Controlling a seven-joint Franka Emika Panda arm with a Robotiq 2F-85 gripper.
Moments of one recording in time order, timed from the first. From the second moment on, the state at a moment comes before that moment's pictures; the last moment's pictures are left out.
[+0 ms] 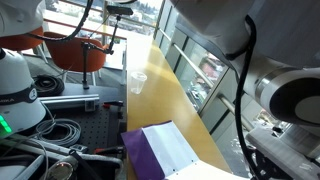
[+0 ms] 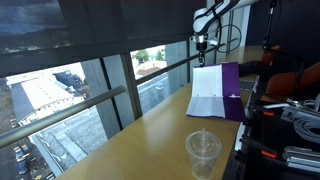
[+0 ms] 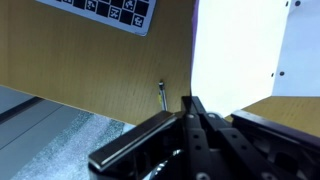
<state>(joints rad) -0.35 0.80 -0.05 -1.23 -0.09 2.09 -0.64</state>
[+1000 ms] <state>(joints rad) -0.14 0.55 -0.05 -1.69 -0.32 2.51 -0.58</state>
